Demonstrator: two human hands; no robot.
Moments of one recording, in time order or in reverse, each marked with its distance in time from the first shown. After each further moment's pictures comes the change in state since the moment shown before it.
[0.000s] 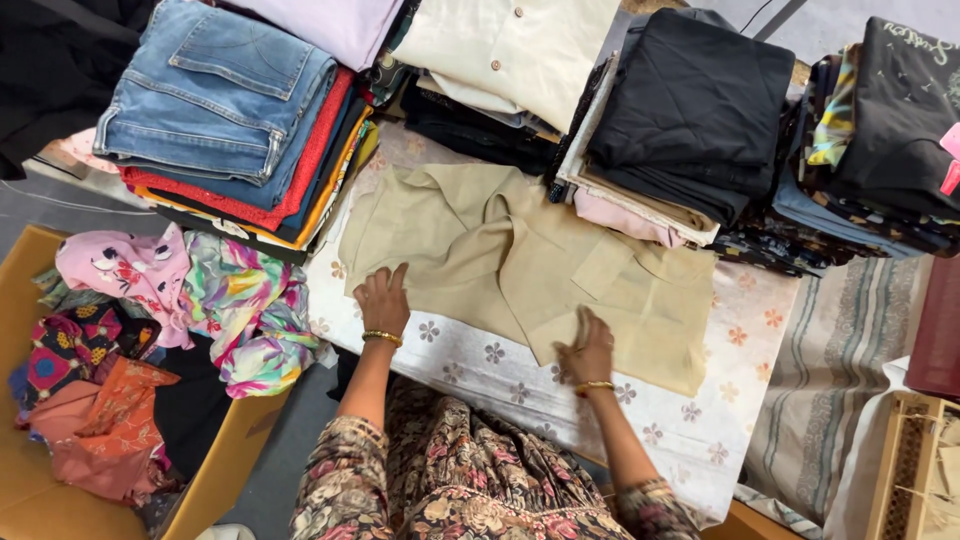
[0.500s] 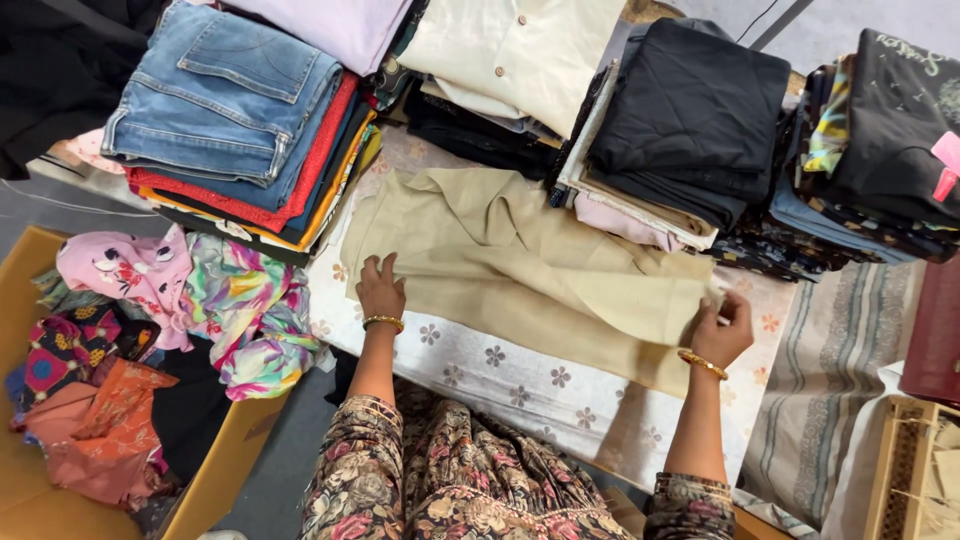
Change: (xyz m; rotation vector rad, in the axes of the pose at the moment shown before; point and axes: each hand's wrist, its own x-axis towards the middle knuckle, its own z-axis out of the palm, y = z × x) left_hand 0.028 -0.002 0.005 -0.210 -0.103 -0.194; right_hand 0.073 0.085 -0.124 0.431 0.600 0.021
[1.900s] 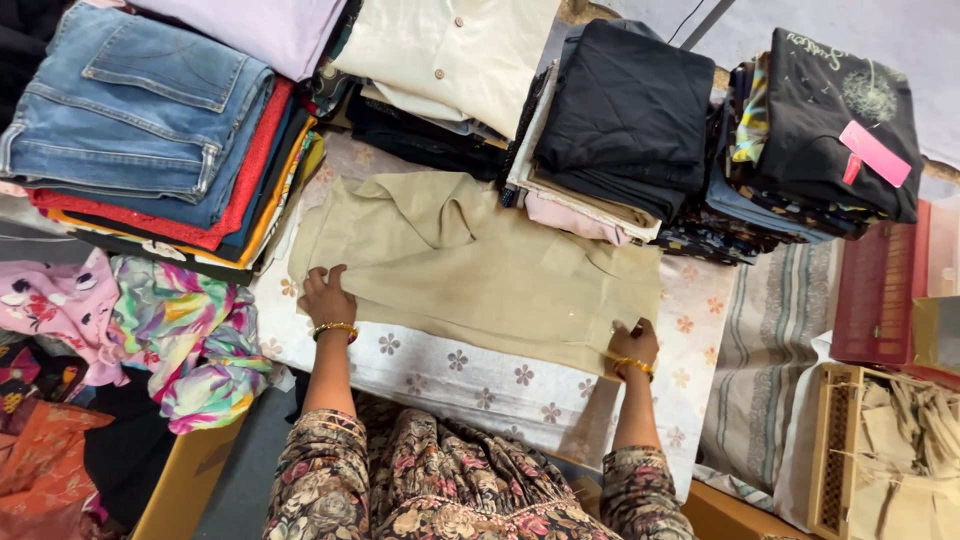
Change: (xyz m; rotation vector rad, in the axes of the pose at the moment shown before) left_hand 0.012 -0.029 0.031 0.025 -0.018 -0.094; right_hand -0.057 0.146 0.010 -0.531 -0.173 0.482
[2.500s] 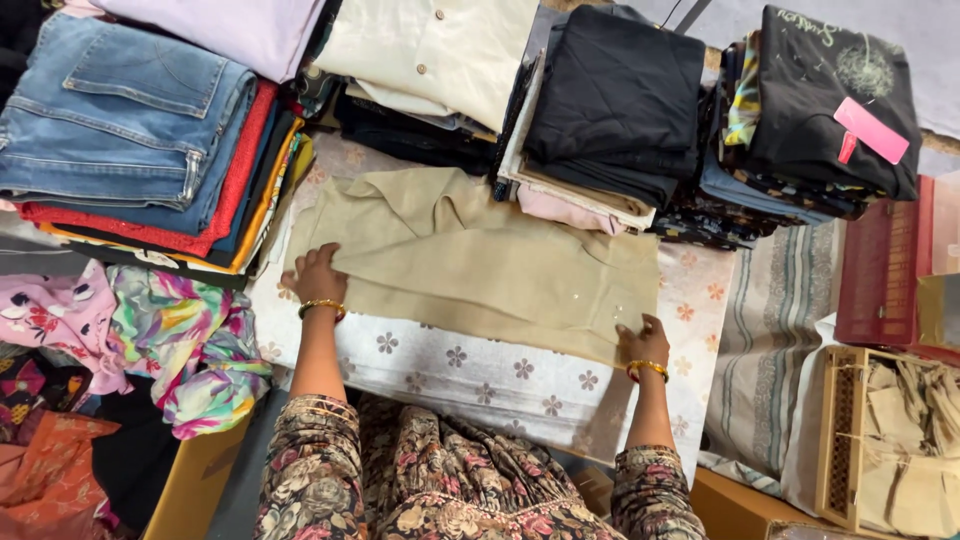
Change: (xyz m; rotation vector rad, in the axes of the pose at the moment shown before) left_hand 0.044 0.005 -0.019 0.045 0.005 0.130; right_hand -0.027 -0.025 -0.057 -0.016 -0.111 0.021
